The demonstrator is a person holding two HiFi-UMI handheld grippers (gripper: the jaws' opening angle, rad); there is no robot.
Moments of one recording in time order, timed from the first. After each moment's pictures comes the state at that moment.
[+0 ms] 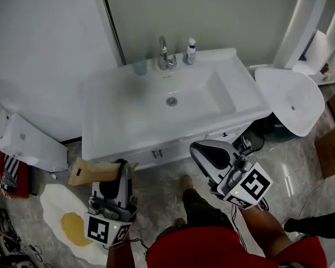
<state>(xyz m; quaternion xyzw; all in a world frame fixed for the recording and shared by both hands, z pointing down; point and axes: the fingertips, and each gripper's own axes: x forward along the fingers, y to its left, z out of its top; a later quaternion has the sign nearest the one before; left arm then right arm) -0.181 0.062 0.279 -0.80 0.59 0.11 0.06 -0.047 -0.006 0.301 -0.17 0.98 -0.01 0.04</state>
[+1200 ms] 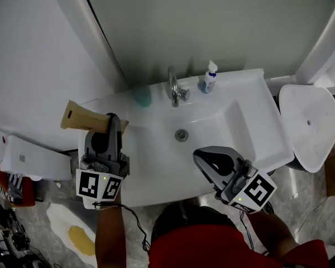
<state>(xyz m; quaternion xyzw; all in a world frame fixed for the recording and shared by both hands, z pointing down) -0.300 -0.290 0.282 -0.76 0.63 0.09 0.08 -0.110 -0.258 0.324 -0.13 0.99 -0.04 0.02</state>
